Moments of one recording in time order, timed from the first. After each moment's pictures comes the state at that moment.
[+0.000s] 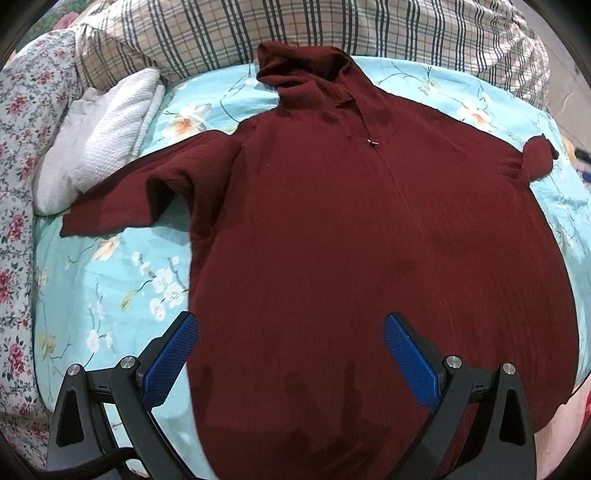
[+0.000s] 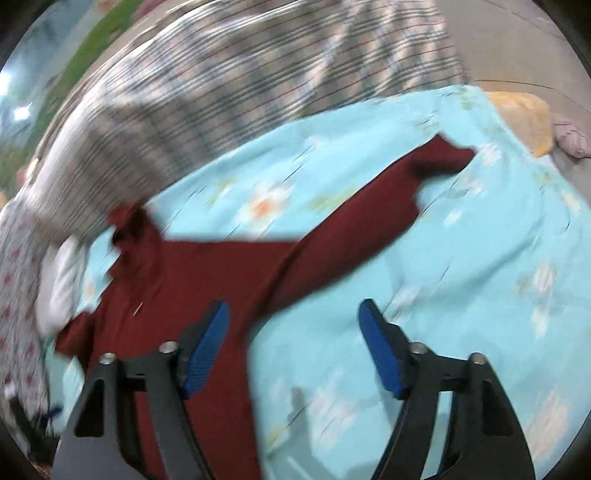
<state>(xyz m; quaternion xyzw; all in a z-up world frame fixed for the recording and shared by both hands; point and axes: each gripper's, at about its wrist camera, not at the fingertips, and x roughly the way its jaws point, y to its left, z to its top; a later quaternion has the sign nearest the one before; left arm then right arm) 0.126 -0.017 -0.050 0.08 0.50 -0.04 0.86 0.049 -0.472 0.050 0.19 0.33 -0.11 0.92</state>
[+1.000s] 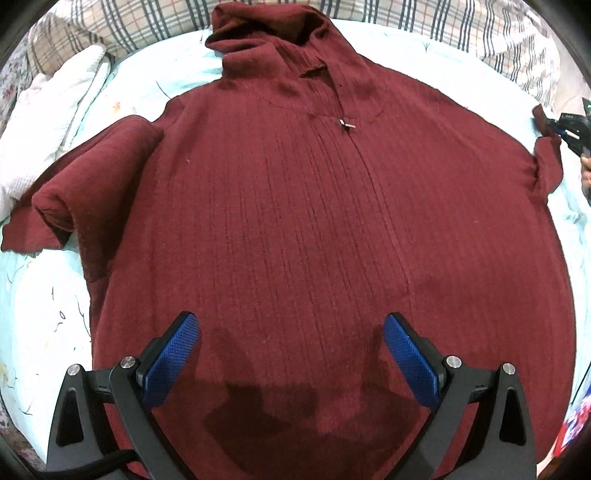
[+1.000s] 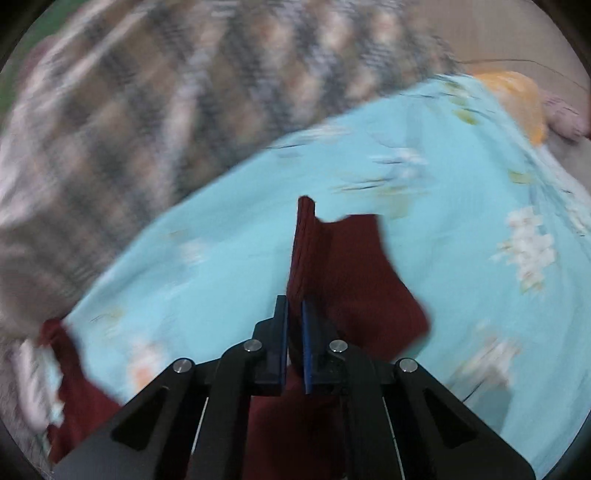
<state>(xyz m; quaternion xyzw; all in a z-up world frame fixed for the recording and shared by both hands) 0.200 -0.057 -0.096 0.05 0.54 -0.07 0.84 0.222 -0.641 -0.010 0.27 0.34 -0.14 0.89</state>
